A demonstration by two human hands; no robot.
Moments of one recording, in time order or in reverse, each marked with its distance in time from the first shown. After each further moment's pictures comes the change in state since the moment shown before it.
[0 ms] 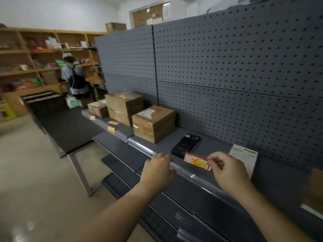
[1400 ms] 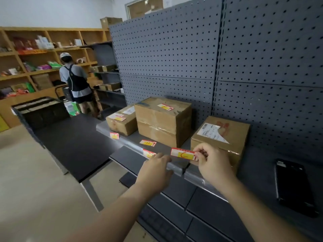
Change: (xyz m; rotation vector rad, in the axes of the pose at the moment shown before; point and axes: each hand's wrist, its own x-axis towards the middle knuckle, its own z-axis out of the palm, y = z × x) left_hand 0.179 -0.380 -0.026 -0.066 -0.047 0.082; right_hand 0.240 -0.179 0.338 -0.044 0.010 -0.020
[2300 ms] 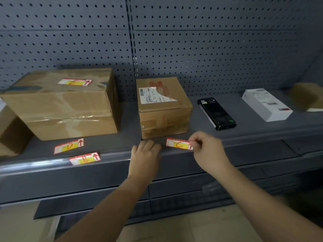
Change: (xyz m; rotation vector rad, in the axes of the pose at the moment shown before) left_hand 0.061 -0.021 0.133 -0.120 -0.044 0.700; right_hand -0.075 0.032 0.039 -0.299 0.338 0.684
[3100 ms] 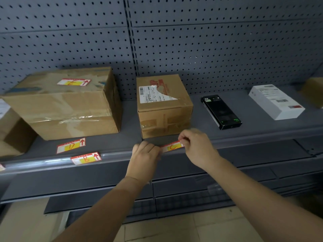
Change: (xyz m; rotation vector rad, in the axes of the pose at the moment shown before) left_hand -0.001 -0.009 0.013 -0.109 0.128 0.109; right_hand 0.029 0.001 0.022 -0.055 -0.121 -0.190
